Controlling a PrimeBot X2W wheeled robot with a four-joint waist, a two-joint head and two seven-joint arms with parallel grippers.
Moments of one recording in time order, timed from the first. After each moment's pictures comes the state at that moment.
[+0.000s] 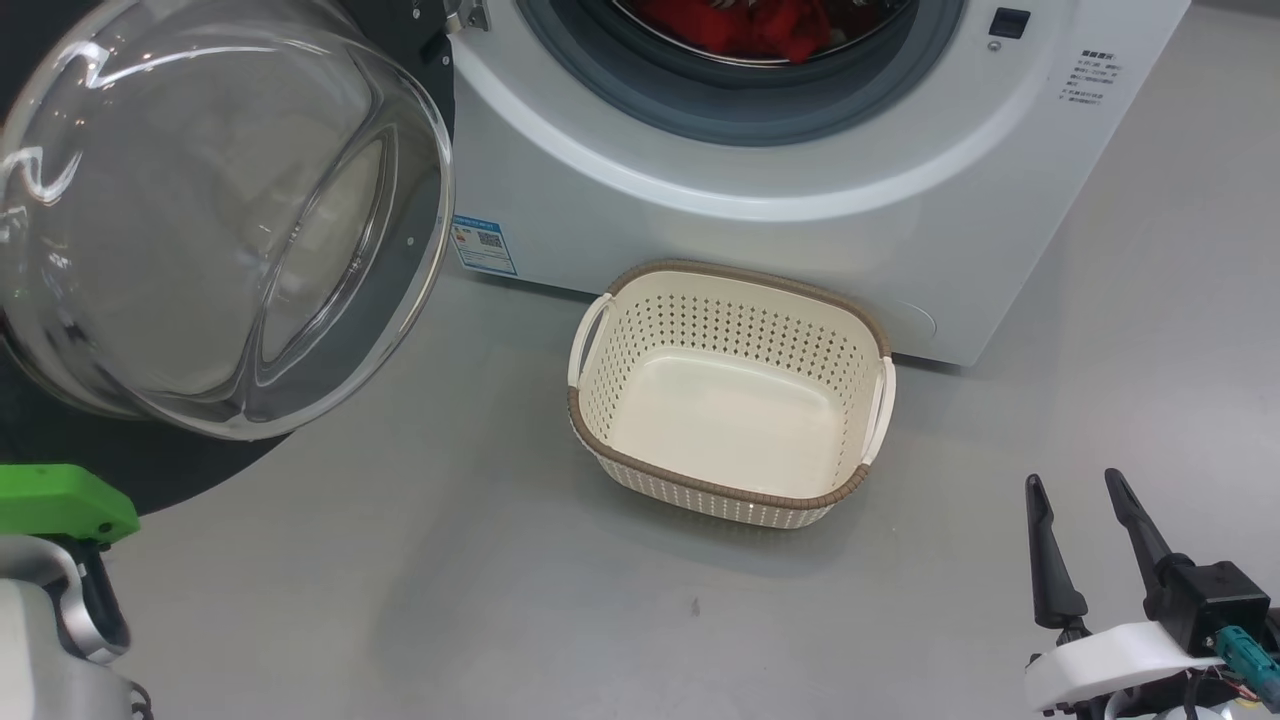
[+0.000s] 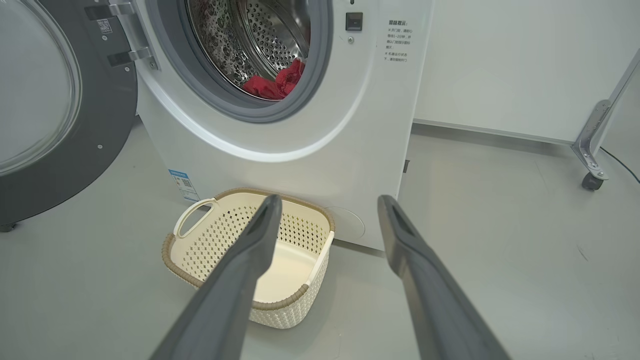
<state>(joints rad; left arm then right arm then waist) -0.38 0.13 0.27 0.52 -0.29 0.12 -0.23 0.10 -0.12 0.05 0.12 0.22 0.01 -0.26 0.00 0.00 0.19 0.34</state>
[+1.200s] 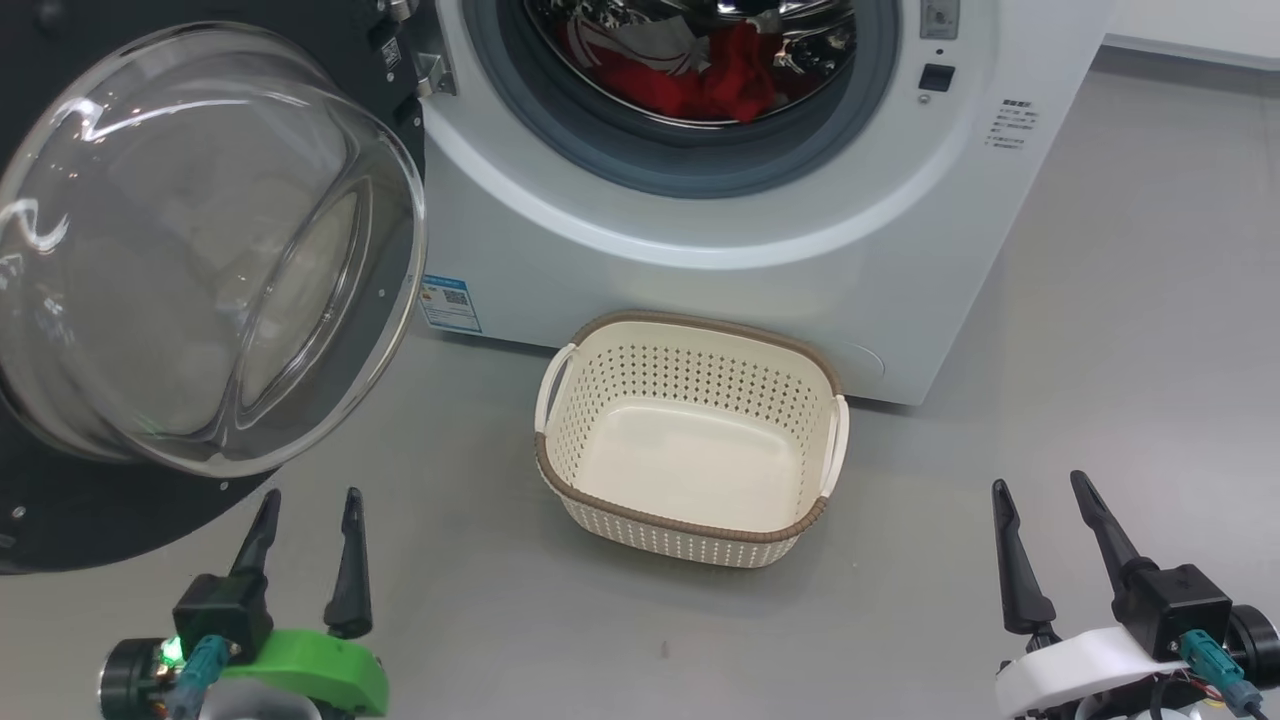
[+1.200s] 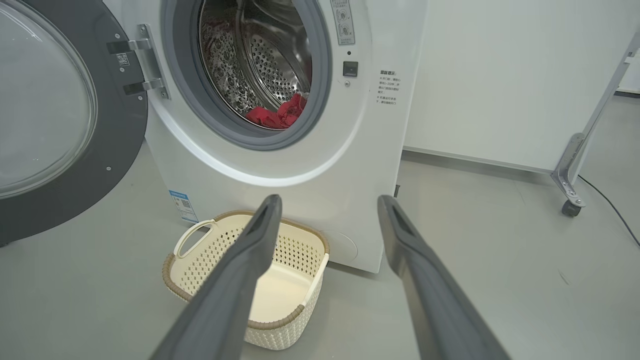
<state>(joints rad) -0.07 0.03 -0.06 0.31 -0.24 0.00 -0.25 0.10 -0.09 0.07 0.12 0.19 0.02 -0.26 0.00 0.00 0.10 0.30</state>
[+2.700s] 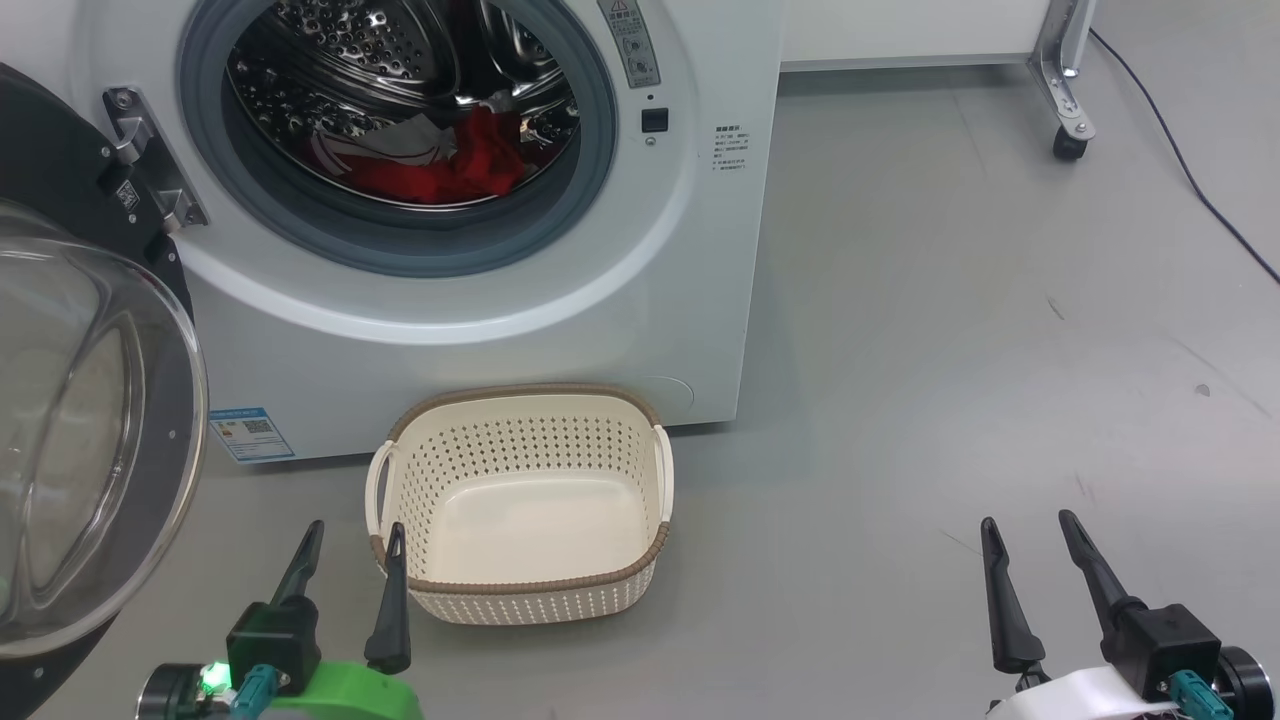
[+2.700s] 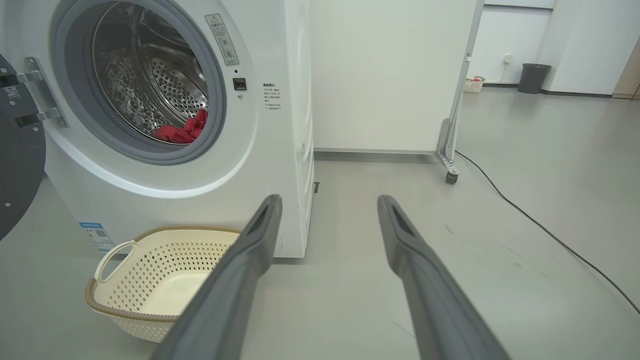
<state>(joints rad) 0.02 0.04 -0.16 0.22 -0.22 0.04 -0.21 0.17 -0.06 0.08 0.08 0.18 0.01 -0.26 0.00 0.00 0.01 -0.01</state>
